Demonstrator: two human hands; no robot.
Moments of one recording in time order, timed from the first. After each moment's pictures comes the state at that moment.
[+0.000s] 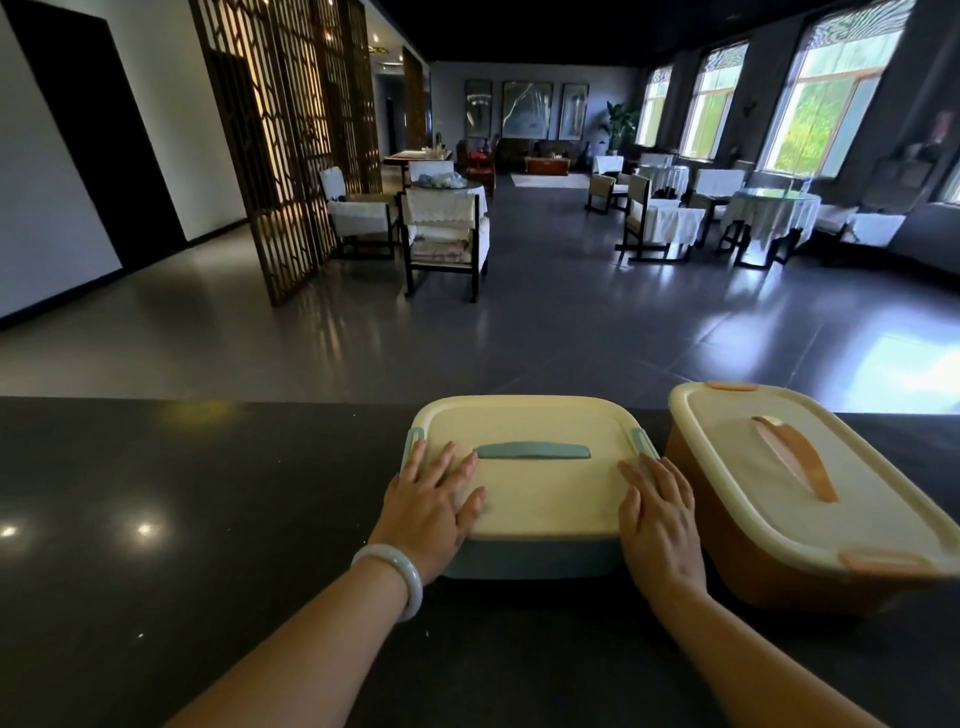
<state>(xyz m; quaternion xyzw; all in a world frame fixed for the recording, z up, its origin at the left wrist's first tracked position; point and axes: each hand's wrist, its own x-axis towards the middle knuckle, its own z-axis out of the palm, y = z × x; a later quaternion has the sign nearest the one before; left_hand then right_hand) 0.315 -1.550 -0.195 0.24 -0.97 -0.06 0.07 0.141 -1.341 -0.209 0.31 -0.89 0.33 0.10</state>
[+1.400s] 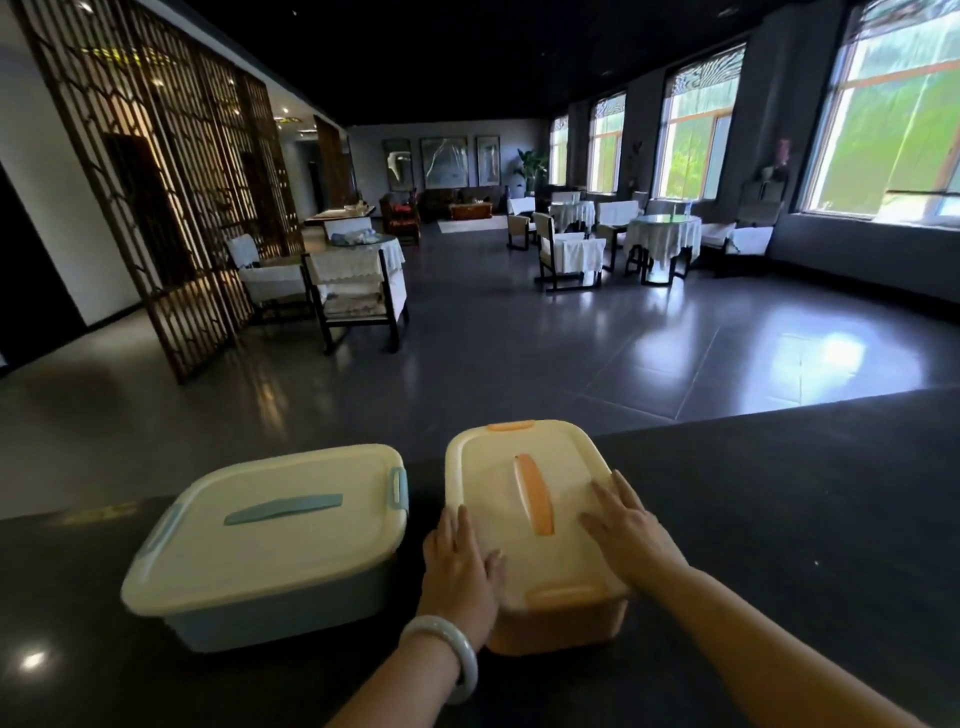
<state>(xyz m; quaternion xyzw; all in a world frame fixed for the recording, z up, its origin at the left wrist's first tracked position) 0.096 -1.285 -0.175 0.31 -0.91 -0.28 0.06 -0.070 -1.133 -0.173 0.29 -0.93 0.19 -0.12</state>
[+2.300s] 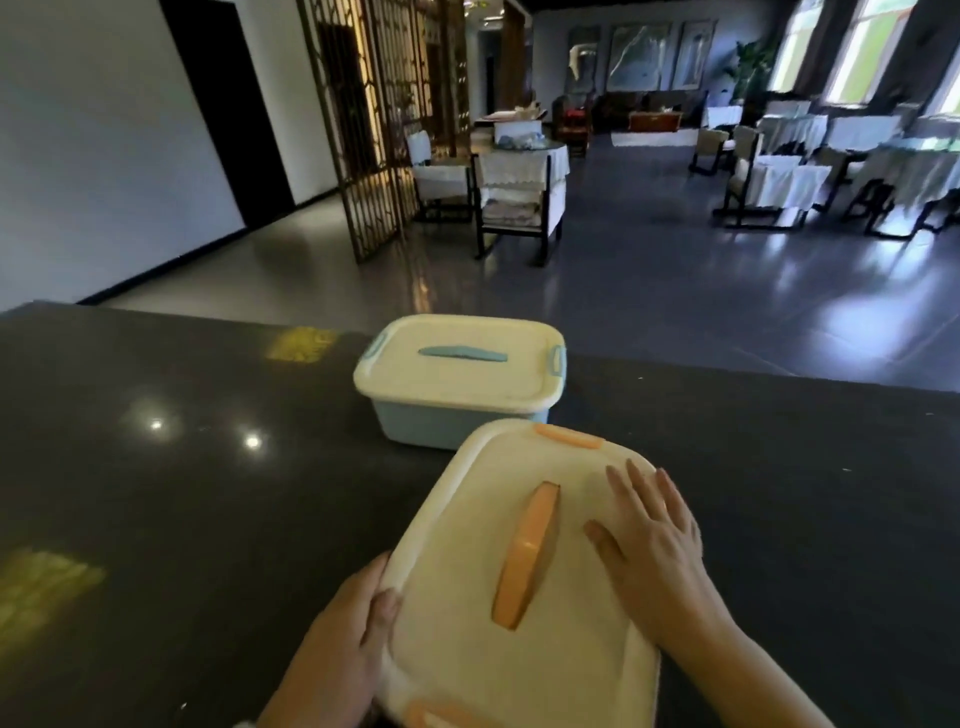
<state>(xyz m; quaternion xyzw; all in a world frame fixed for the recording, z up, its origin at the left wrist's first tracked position) 0.403 -1.250 -0.175 0.51 -0.77 -0.35 0.12 0.136 -1.141 -0.178 0.45 -0.87 0.19 -0.09</state>
